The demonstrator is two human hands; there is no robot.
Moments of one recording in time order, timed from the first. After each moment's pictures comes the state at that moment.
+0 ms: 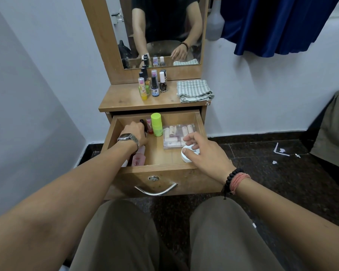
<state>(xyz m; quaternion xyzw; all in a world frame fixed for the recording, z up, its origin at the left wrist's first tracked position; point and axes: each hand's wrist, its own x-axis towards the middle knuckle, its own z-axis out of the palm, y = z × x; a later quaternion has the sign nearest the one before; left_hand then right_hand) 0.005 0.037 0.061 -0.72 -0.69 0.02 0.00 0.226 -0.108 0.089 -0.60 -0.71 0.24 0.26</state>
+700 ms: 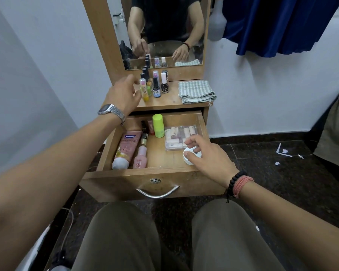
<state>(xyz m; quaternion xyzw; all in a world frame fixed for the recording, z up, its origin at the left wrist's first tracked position) -0.010 0.054 0.158 -0.74 -0.60 -0.28 0.09 0.226 -0.109 0.088 -0.61 -0.72 0.24 0.25</state>
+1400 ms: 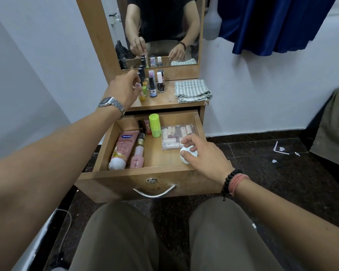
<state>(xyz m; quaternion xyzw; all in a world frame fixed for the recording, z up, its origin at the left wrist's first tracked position) 0.000 0.071 0.164 -0.76 -0.59 -0.28 0.08 0.226 -0.107 0.086 -0.61 -0.72 0.23 0.25</state>
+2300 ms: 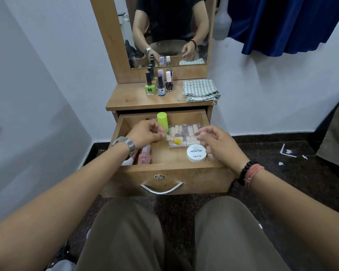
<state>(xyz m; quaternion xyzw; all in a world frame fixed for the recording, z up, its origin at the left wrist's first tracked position) 0.005 -0.006 0.086 -0.72 -0.55 -0.27 -0.33 0.238 -0.087 0.090 -0.61 -0.56 0.40 0.40</state>
